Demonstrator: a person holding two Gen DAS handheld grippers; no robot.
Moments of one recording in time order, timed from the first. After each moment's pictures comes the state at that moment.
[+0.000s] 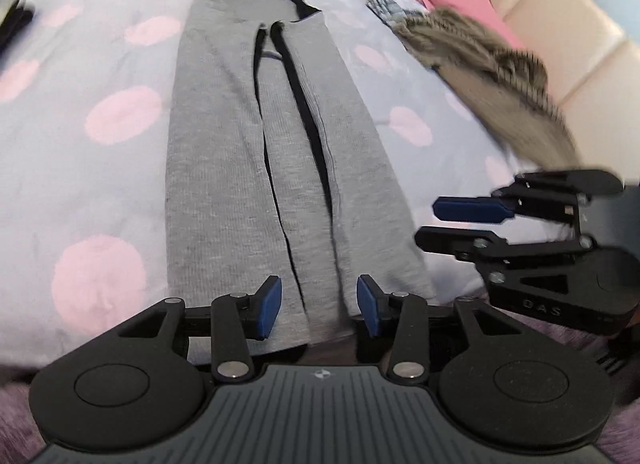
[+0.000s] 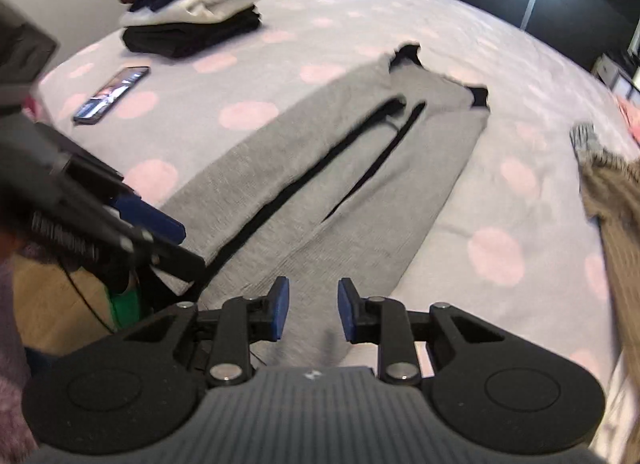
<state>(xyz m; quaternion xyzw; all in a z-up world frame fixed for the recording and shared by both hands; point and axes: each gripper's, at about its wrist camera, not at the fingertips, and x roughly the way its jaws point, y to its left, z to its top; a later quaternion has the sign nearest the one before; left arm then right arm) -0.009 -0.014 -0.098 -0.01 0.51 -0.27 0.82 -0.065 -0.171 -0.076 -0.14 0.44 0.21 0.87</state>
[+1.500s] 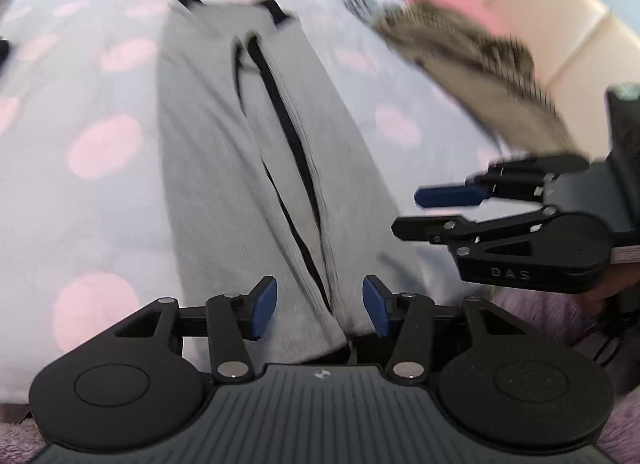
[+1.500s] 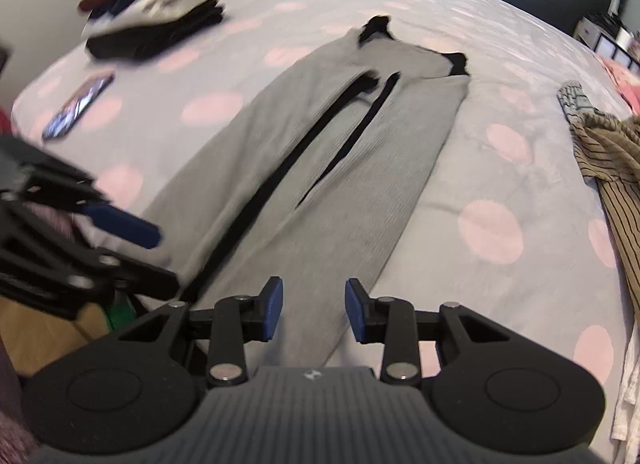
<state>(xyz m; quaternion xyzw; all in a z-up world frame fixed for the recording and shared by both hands) 0.006 0.002 -0.081 -0.03 0.50 -0.28 0.82 -0.033 -0.187 -0.082 -0.09 0.45 0.18 0.87</state>
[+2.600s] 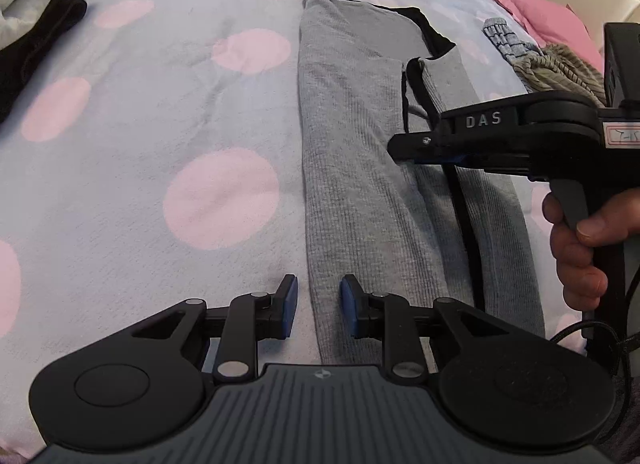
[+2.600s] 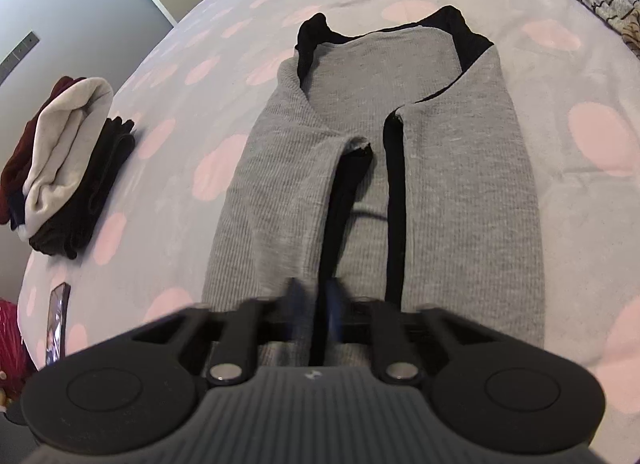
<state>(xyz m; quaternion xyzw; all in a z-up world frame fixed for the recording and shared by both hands) 0.110 0.028 -0.119 -0.05 0.55 -0.15 0.82 0.160 -0.155 -0.121 0.17 0.48 0.13 0.85</state>
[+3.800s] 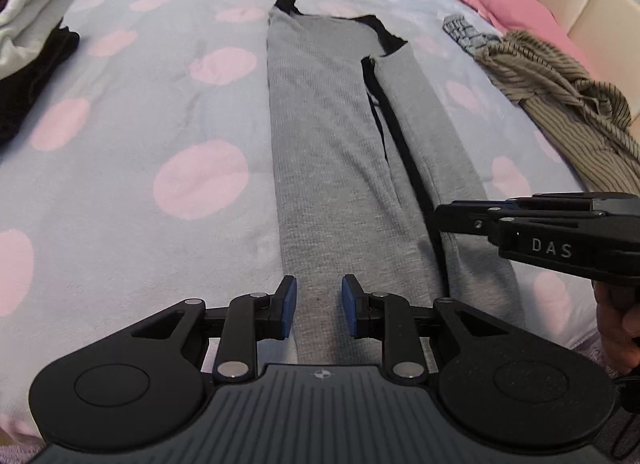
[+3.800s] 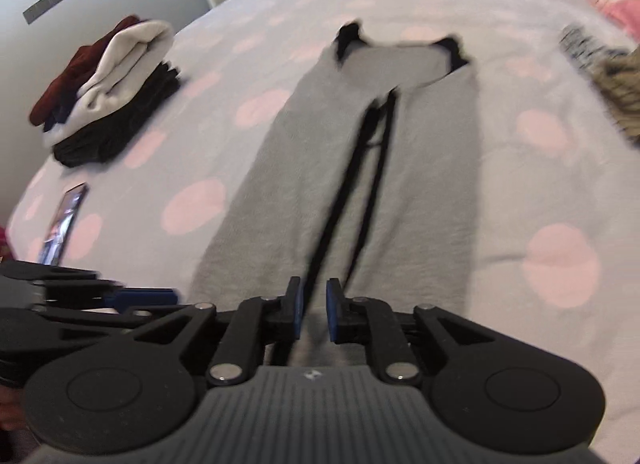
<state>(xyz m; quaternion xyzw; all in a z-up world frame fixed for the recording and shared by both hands) 0.060 0.016 -0.099 -0.02 0.51 -0.17 0.84 0.046 -0.160 -0.097 0.04 0.45 0.14 0.88</state>
